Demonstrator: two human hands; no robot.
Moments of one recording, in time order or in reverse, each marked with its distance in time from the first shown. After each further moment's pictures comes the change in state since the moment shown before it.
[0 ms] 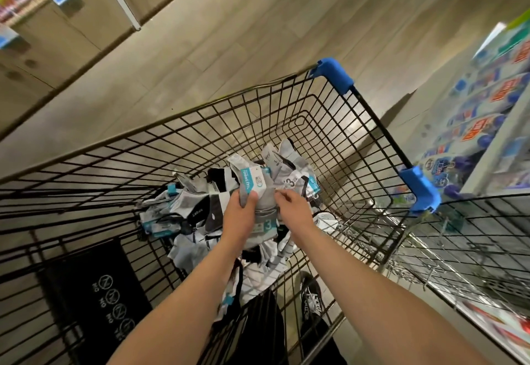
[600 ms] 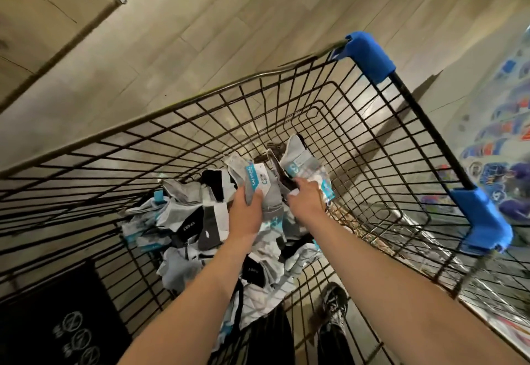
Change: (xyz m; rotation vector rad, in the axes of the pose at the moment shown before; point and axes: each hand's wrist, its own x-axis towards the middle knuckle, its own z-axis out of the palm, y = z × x) left_hand 0.090 -0.026 0.033 0.113 0.048 -0.037; right_hand 0.134 0.025 0.011 -0.554 0.021 0.062
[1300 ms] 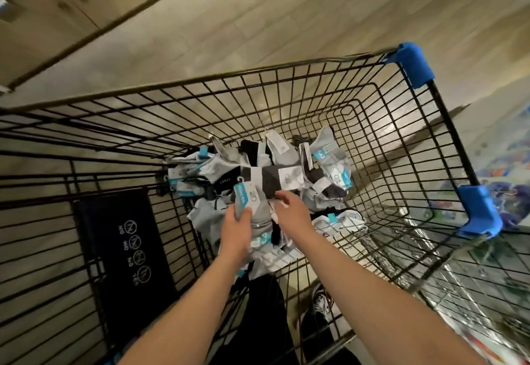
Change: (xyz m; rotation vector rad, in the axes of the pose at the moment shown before) left_hand -0.117 -0.062 -0.080 -0.315 0.168 -0.268; right_hand -0.144 -0.006 0.051 0.179 -0.180 -0.207
